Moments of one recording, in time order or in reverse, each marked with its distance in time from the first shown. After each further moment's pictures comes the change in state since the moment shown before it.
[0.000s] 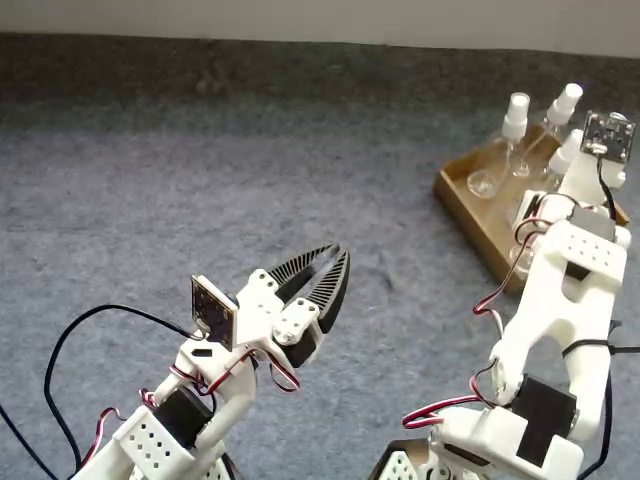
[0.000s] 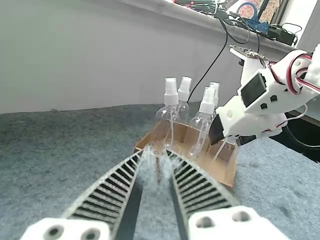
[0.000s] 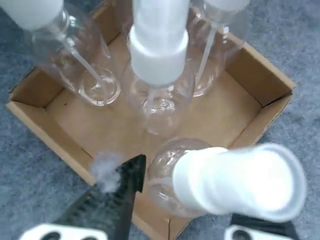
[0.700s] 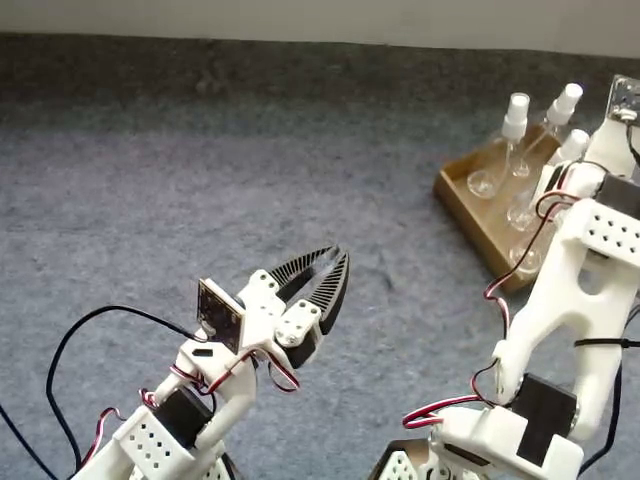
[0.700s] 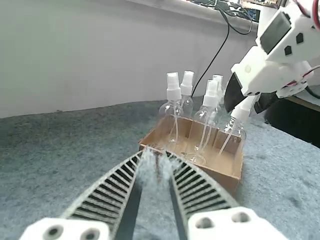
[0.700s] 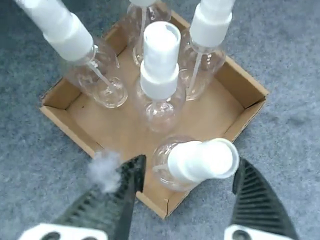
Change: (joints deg) left arm 0.0 0.0 0.0 1.5 -3.6; right arm 0.0 0.0 -21.2 21.9 0.0
